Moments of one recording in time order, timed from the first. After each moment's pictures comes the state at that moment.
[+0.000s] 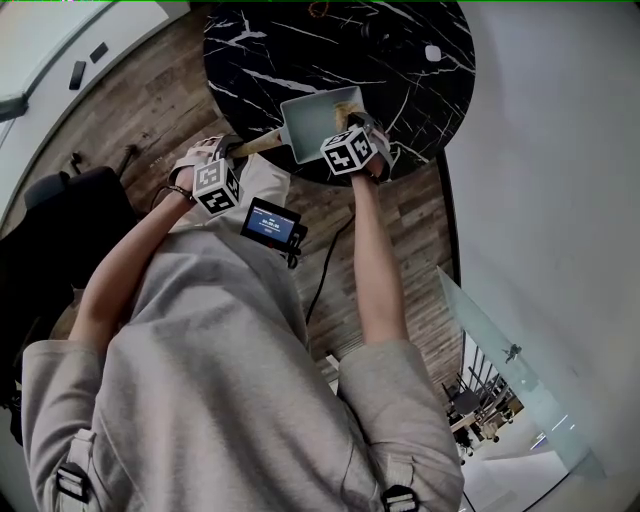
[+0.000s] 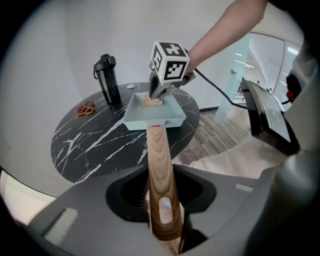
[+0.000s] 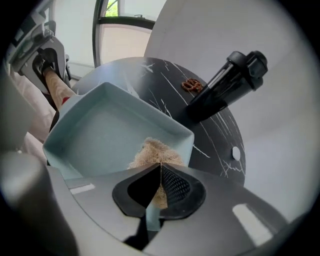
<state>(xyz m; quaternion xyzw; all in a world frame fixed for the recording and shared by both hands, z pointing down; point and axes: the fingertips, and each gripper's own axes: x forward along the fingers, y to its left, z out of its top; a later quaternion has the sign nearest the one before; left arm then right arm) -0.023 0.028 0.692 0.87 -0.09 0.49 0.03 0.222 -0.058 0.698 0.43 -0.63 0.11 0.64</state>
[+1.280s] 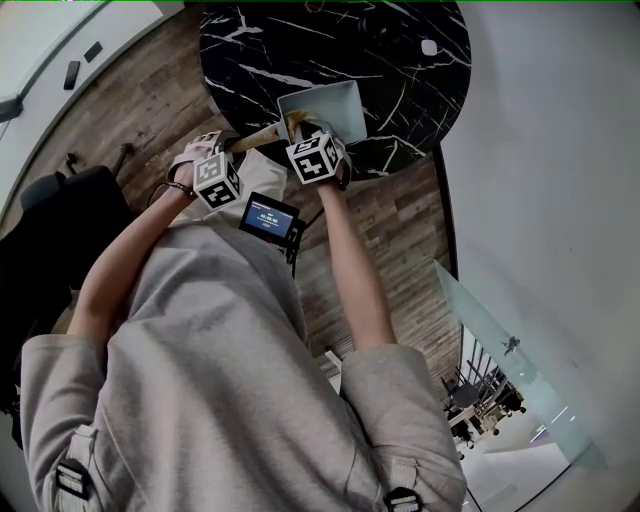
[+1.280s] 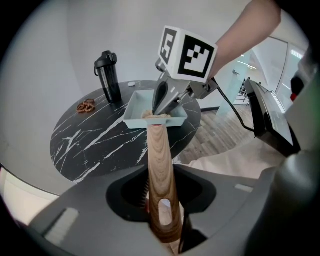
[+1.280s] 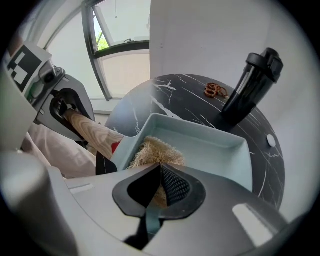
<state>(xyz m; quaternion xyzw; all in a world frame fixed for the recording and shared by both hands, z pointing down) -0.022 0.028 0.695 0.86 -0.09 0.49 0.04 0.105 -0.017 0.709 0.41 -0.71 0.24 0.52</state>
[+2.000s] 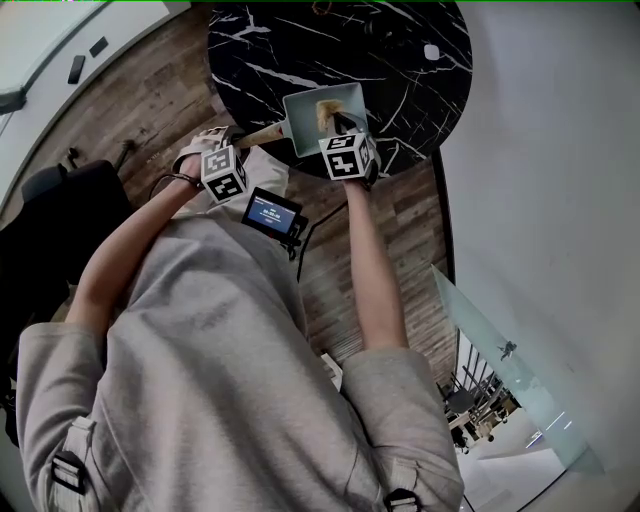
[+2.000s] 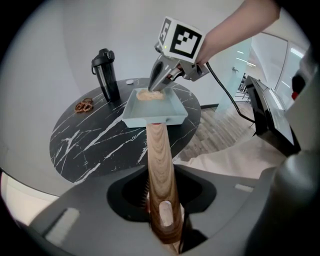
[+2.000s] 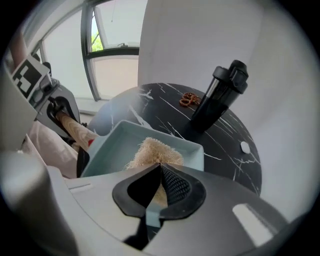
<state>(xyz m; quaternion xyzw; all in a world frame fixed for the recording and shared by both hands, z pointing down) -0.022 0.027 0.697 0.86 -0.09 0.51 0.04 0.167 -0.044 0.668 0.46 -0.69 0.19 0.52</state>
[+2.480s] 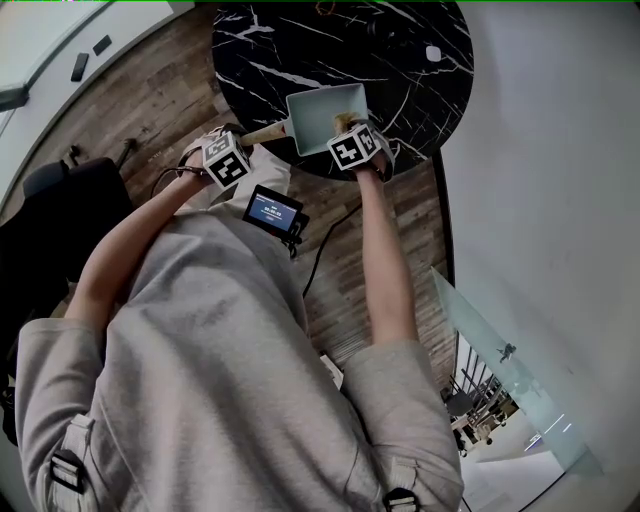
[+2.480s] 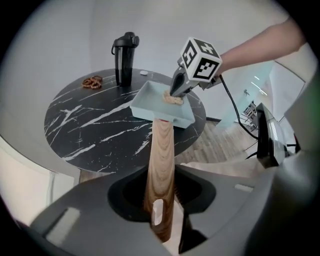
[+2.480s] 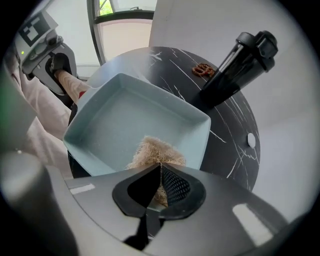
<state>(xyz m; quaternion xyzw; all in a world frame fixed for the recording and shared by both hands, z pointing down) -0.027 0.033 0.706 0.84 -0.10 0.51 0.18 0.217 -0.019 0.707 0.37 -0.62 0.19 0.66</state>
